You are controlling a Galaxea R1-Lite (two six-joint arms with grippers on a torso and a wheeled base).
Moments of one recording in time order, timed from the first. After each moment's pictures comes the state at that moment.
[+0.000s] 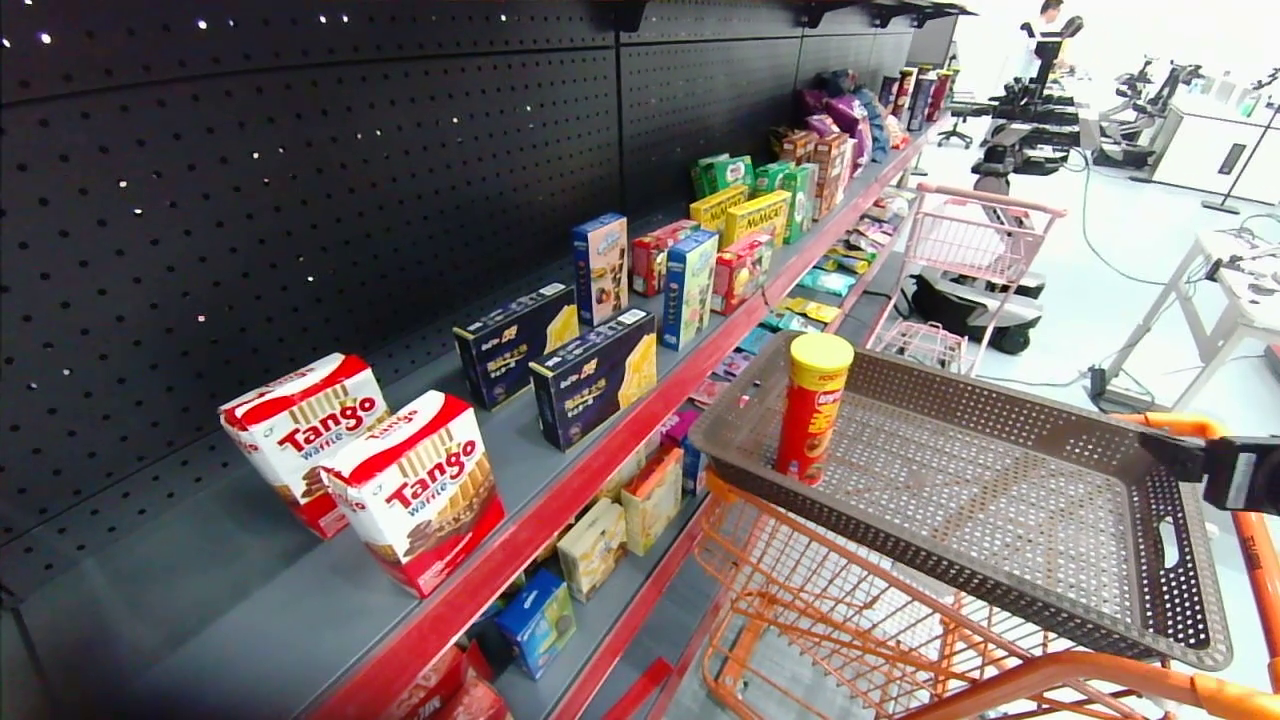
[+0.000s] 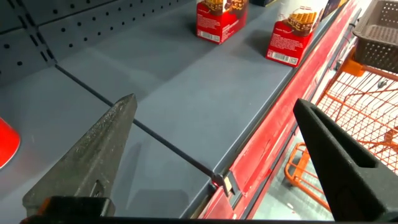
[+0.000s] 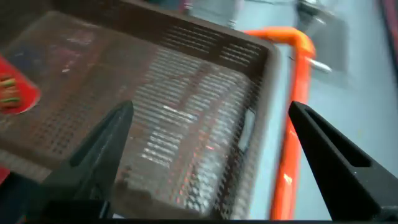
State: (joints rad) left arm 0.01 0.00 0.00 0.00 0.06 -0.03; right arm -0.20 1.40 -0.53 -0.64 -0.02 -0.10
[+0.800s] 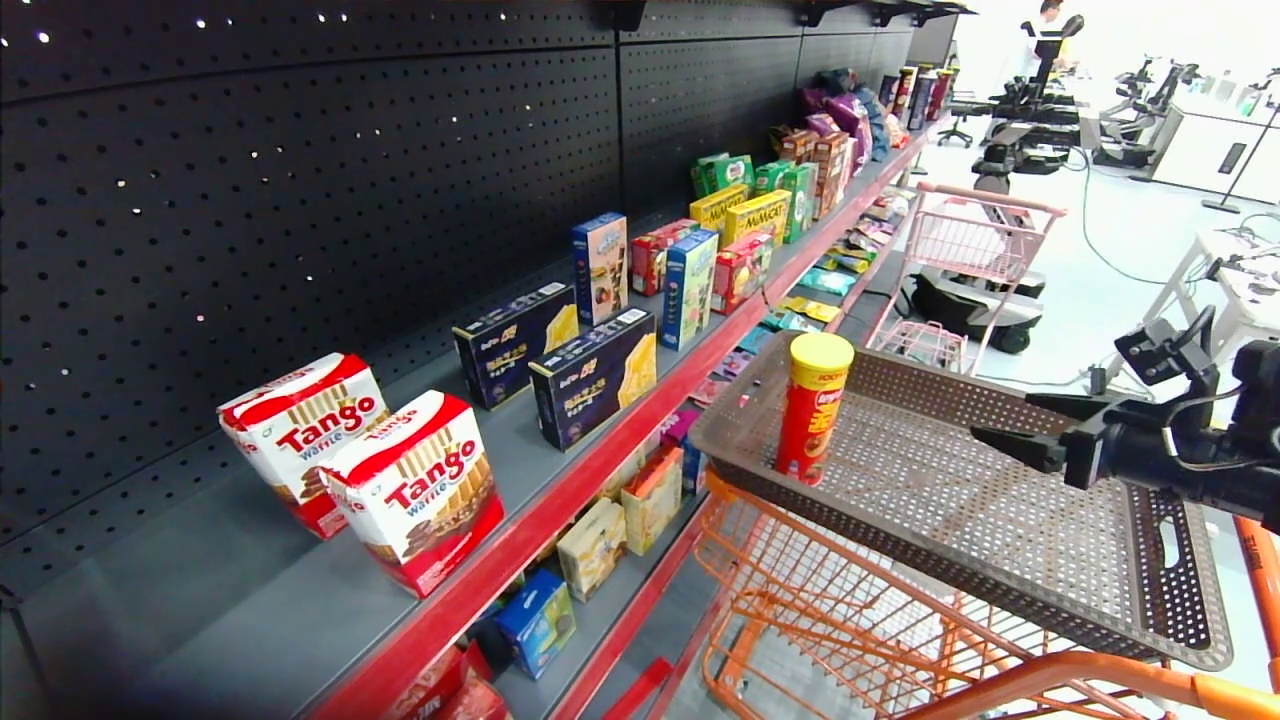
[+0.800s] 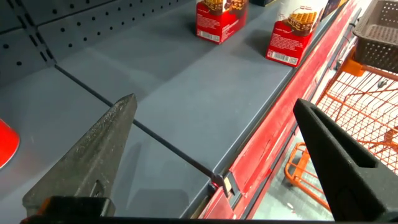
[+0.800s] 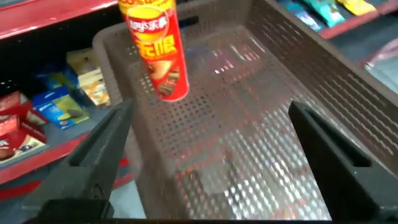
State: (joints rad) left arm 0.01 0.00 0.00 0.00 0.06 -0.03; right arm -0.16 1.77 -0.73 -0.81 0.68 -0.22
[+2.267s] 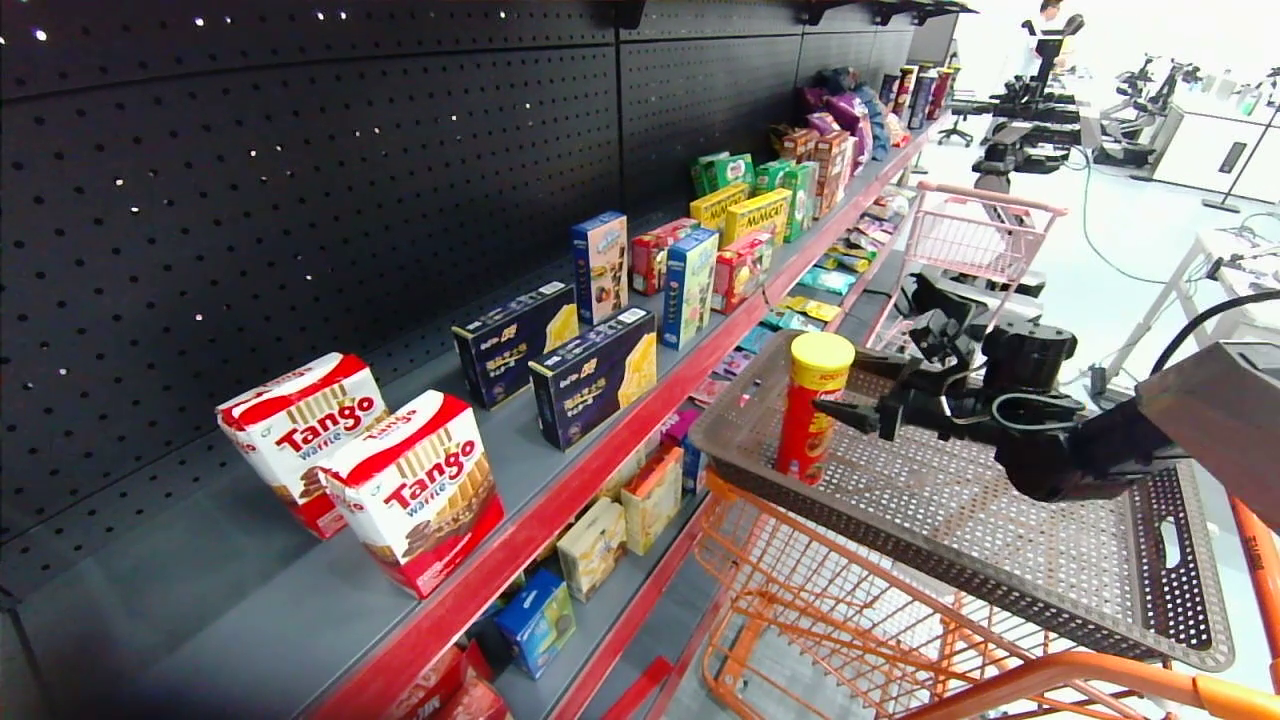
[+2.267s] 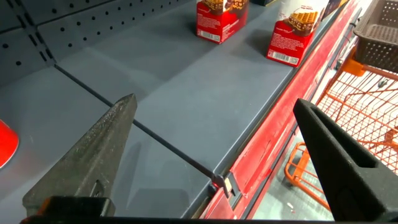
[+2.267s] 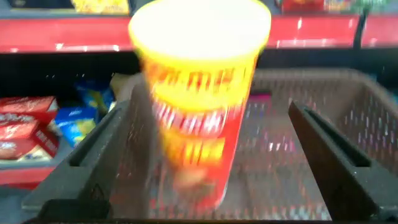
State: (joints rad) left arm 0.01 0.00 0.00 0.00 0.06 -0.03; right arm 0.07 2.31 -1.34 -0.92 0.85 -0.21
